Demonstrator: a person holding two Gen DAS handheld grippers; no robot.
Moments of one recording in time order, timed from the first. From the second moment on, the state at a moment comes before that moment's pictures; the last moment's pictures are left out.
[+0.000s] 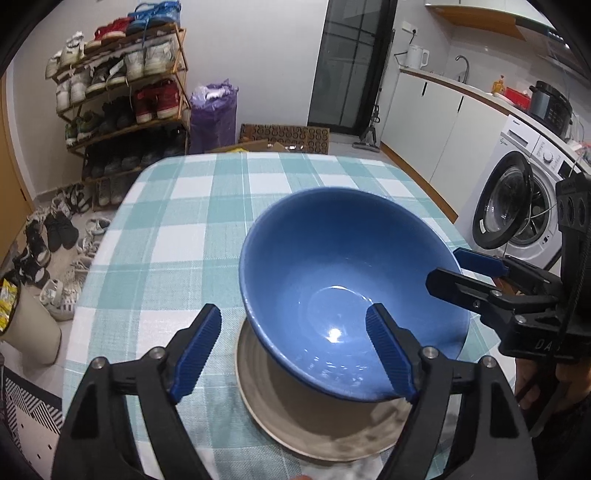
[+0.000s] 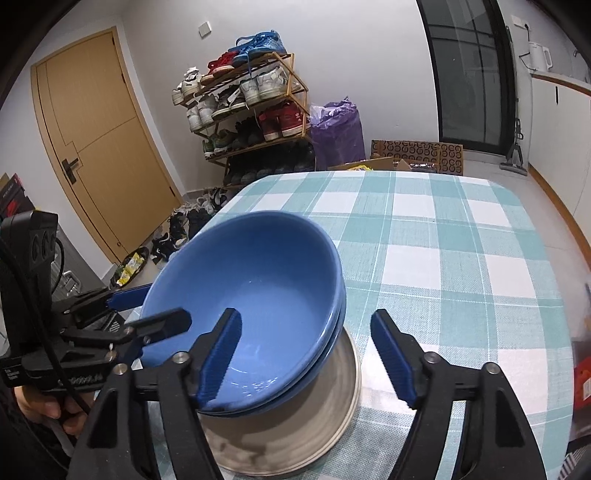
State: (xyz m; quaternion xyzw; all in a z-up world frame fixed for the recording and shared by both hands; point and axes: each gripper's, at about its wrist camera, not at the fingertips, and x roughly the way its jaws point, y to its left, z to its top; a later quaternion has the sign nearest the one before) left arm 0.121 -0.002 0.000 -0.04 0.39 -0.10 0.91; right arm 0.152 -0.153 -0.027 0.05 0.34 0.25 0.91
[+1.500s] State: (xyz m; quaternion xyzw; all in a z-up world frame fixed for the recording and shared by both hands) left arm 0.024 0.029 0.011 -0.01 0.23 -0.04 0.97; right arm 0.049 -0.180 -0.014 0.02 0.20 0.27 0.94
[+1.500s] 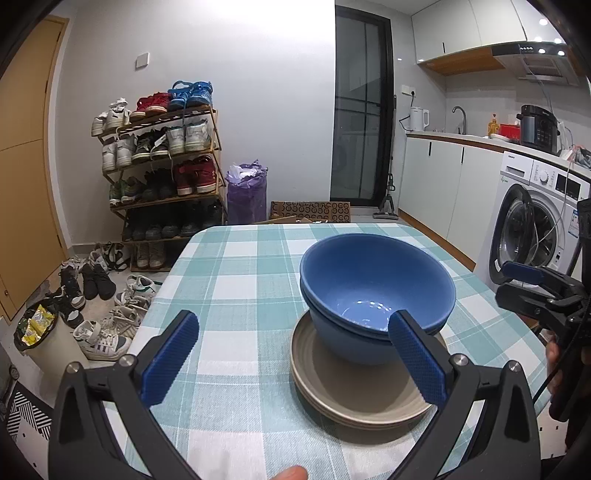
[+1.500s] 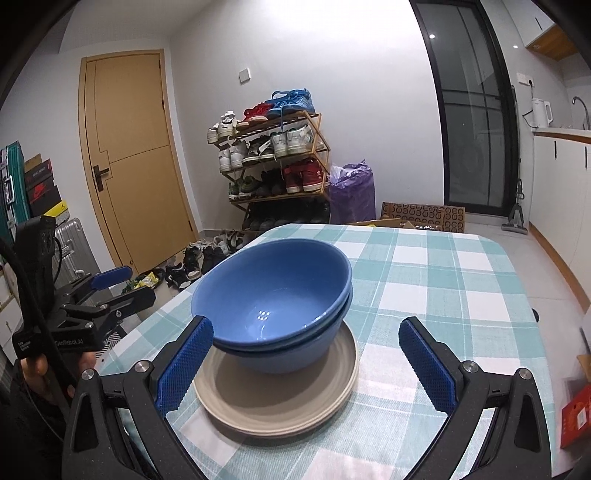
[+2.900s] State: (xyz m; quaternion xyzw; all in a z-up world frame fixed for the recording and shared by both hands) left arm -0.023 0.009 0.000 0.01 0.21 -0.07 0.97; right arm -0.014 -0.177 -0.033 0.00 0.16 0.26 0.95
